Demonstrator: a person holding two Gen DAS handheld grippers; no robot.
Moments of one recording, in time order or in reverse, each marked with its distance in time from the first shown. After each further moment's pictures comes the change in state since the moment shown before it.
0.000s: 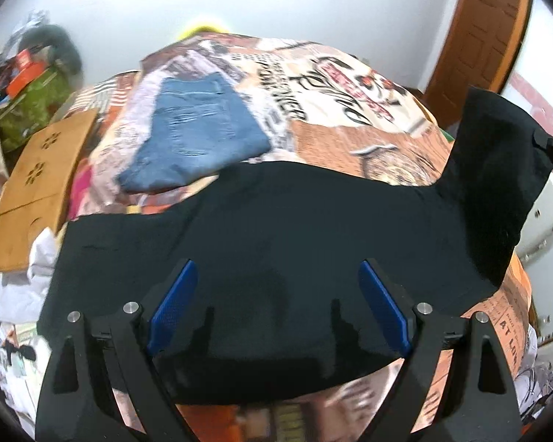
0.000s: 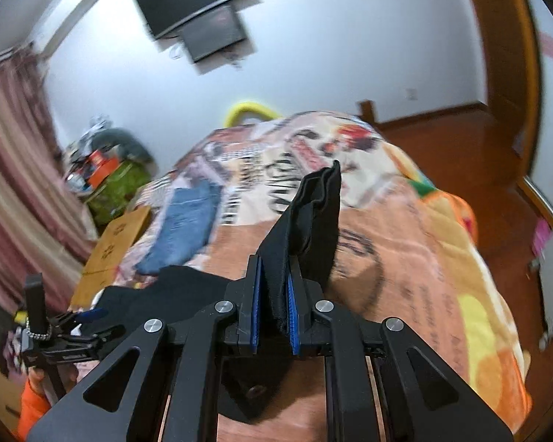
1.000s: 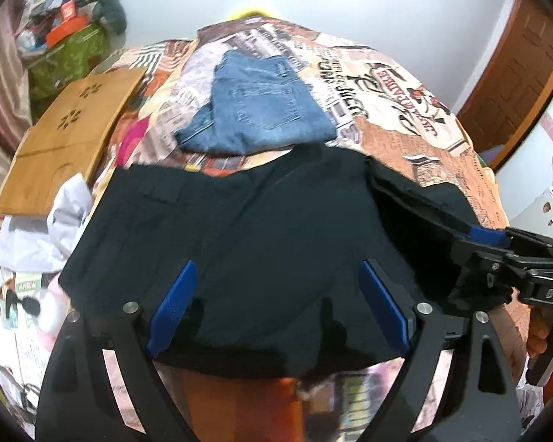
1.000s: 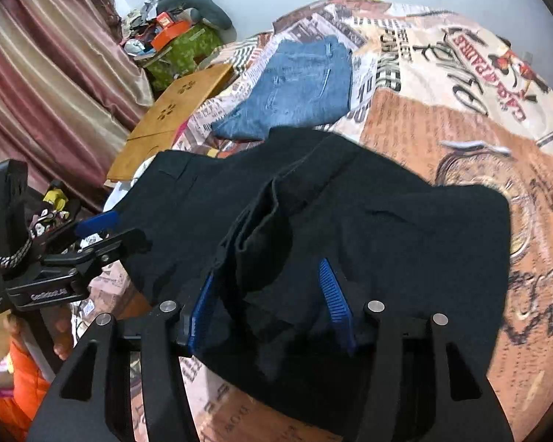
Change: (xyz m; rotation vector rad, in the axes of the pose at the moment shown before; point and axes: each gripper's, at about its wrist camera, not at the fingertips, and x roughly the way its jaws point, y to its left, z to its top) left arm -0.008 0.054 -0.019 -0.150 0.029 0.040; right arm 0.126 0.121 -0.075 -0.208 0.424 0.198
